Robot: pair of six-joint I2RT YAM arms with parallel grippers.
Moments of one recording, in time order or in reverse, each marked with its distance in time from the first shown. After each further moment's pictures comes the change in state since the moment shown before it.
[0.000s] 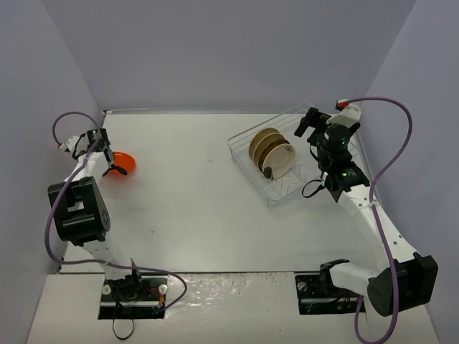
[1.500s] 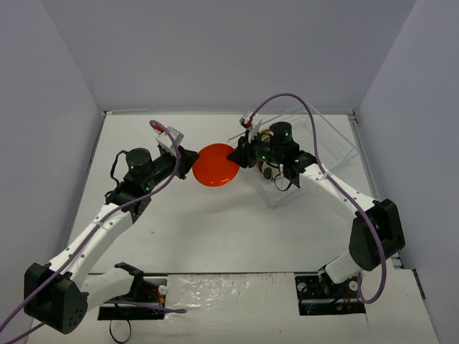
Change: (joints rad) left arm -0.631 -0.653 -0.388 0.522 0.871 0.746; right arm 0.267 0.367 0.136 0.018 -0.930 -0.303
